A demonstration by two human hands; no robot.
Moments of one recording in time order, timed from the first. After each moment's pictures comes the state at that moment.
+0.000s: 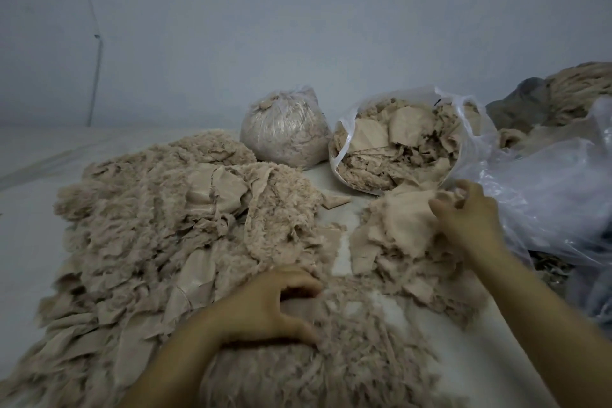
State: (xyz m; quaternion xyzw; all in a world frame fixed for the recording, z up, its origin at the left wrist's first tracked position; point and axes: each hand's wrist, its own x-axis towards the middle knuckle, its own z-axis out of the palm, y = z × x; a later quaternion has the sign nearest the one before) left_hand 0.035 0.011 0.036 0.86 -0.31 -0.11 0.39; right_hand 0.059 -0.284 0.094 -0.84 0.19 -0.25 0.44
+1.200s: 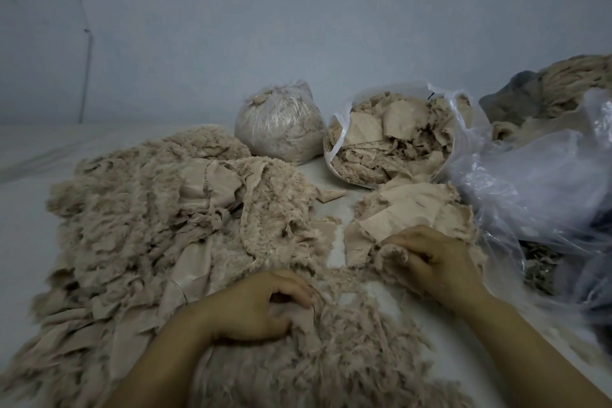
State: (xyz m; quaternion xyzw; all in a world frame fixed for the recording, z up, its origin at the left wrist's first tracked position) left_hand 0.032 0.015 0.038 0.87 -0.35 -0.12 0.32; right_hand 0.025 -0.280 0.039 -0.88 -0.20 -0.32 0.28
